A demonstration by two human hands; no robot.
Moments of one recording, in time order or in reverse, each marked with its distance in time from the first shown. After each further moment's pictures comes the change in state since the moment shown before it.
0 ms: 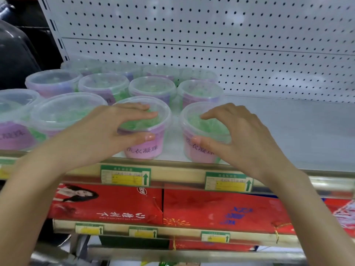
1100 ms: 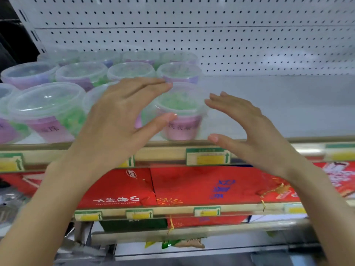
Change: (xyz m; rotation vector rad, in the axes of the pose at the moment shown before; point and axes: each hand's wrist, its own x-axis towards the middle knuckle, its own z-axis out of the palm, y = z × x) left_hand -0.004 0.069 0.040 0.202 0.331 0.266; right_hand -0.059 0.044 -0.014 0.261 0.000 -0.105
